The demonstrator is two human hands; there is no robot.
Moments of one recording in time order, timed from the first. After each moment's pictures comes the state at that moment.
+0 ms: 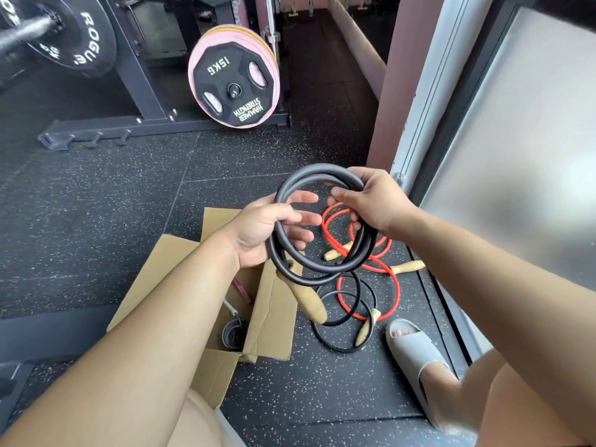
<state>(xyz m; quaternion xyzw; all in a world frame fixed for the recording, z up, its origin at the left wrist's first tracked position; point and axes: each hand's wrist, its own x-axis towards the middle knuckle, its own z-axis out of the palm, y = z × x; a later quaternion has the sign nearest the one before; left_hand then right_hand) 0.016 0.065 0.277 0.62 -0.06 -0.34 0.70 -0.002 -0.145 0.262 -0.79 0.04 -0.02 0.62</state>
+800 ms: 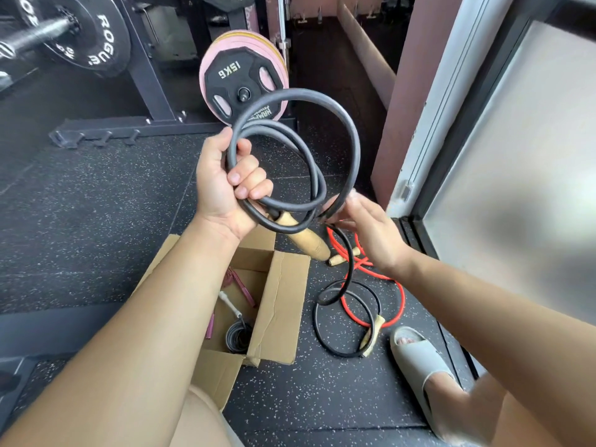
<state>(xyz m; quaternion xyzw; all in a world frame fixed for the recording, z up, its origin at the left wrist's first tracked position) 0.043 0.091 0.315 0.36 -0.07 -0.16 0.92 -0.024 -0.112 0.237 -0.74 -0.05 -0.05 0.67</state>
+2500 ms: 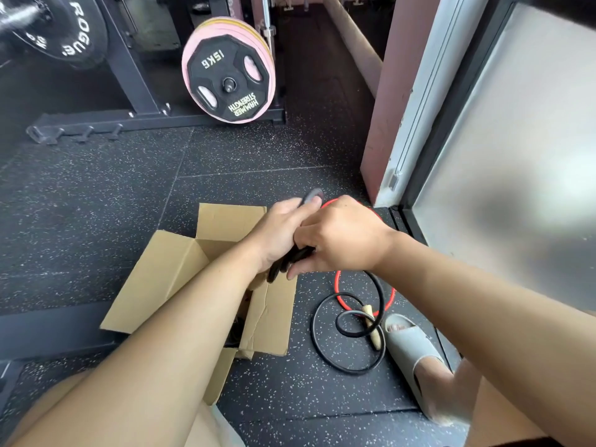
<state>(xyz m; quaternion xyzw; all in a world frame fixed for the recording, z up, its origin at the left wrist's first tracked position) 0.012 0.046 0.242 0.73 -0.16 -0.21 0.63 -0.029 -0.102 0.259 -0.90 -0.39 -0.19 0.04</state>
